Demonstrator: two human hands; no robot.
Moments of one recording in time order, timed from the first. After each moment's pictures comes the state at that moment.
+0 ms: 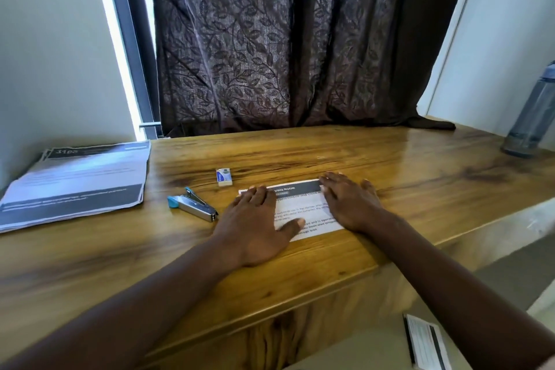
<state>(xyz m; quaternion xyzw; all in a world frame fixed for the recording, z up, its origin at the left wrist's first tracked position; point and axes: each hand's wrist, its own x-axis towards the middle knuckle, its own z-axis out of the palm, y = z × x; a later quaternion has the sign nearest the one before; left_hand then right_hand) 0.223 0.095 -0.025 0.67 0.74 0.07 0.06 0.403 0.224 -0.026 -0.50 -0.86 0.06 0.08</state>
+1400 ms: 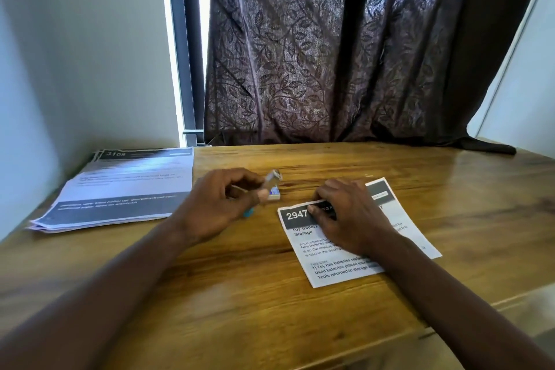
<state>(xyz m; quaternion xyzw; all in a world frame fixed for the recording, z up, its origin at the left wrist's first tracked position) 0.078 0.075 -0.014 0.63 0.60 0.46 0.13 0.313 0.206 -0.030 -0.30 -0.92 -0.06 0.24</state>
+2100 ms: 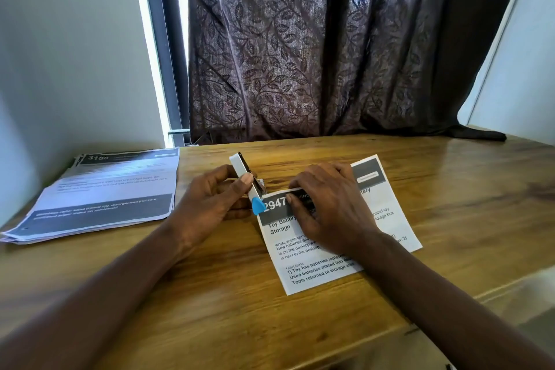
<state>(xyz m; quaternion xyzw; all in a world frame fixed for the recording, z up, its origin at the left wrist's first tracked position) 0.108 0.081 -0.015 0.48 0.53 0.61 0.34 0.308 0.184 -0.024 -0.22 -0.89 -0.13 0.38</state>
